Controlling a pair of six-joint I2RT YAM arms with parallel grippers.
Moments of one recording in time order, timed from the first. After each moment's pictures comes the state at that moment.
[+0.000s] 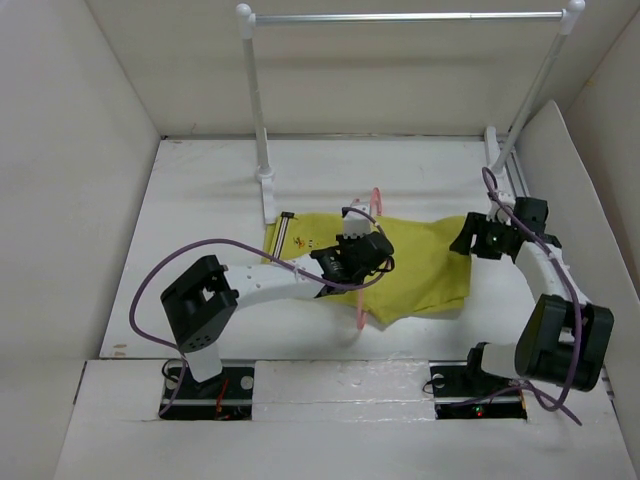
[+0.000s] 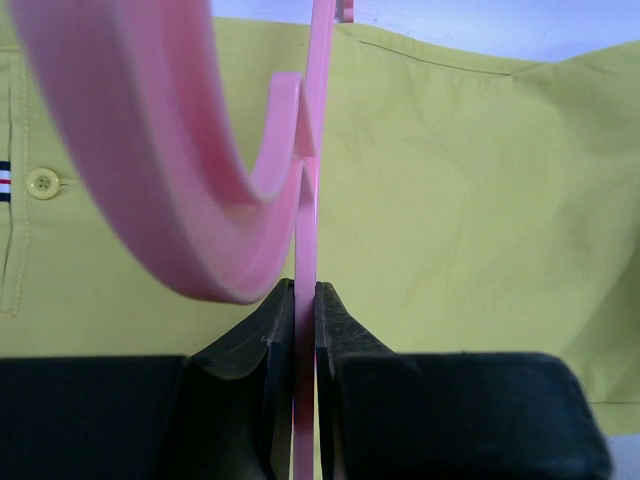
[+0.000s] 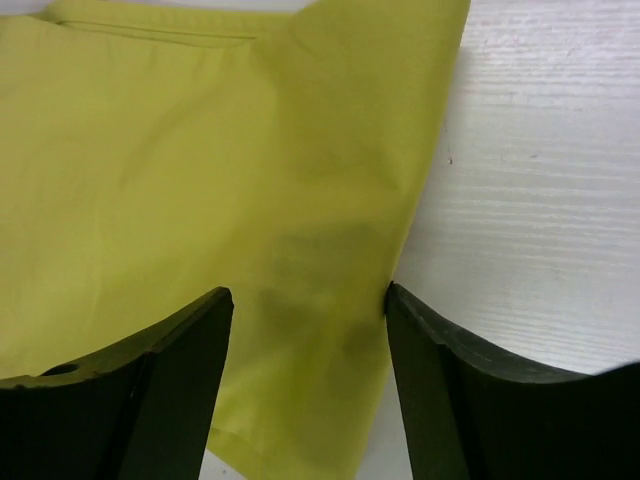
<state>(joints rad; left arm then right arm) -1.10 1.72 1.18 -0.22 -0.65 -0.84 -0.29 1.34 0.81 -0.42 -0.51 -0.03</state>
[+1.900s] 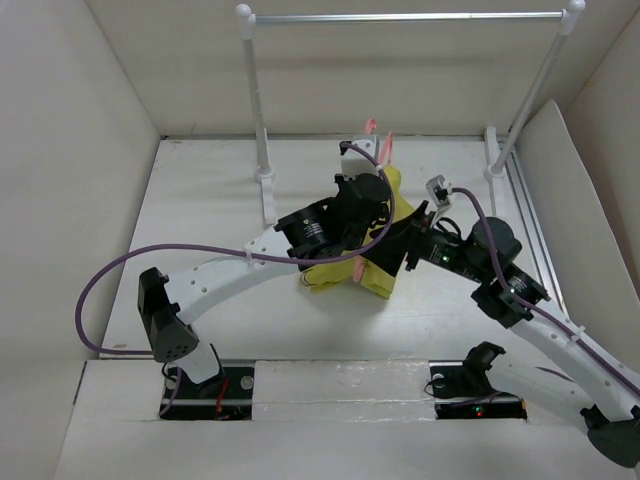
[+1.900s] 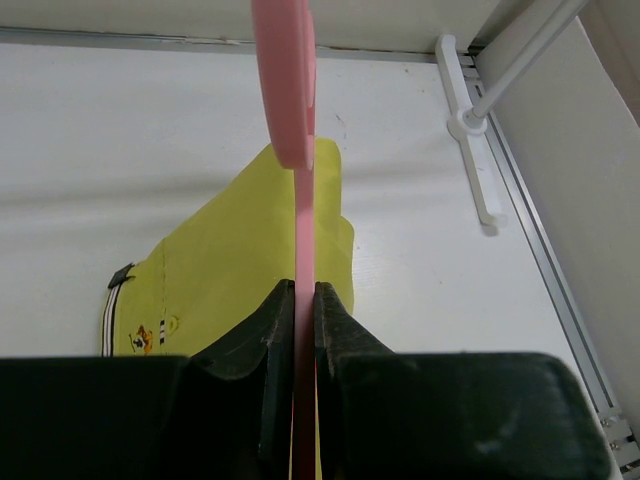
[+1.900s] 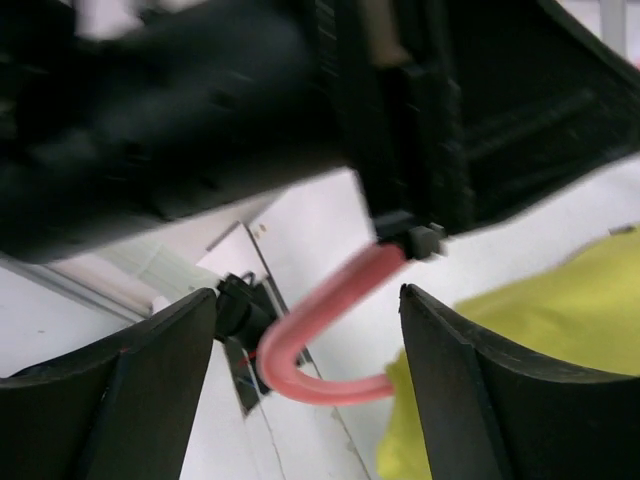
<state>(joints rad) -1.10 1.59 1.63 -0.41 -0.72 -0.57 0.68 0.81 0.84 0.00 -0.41 0.58</state>
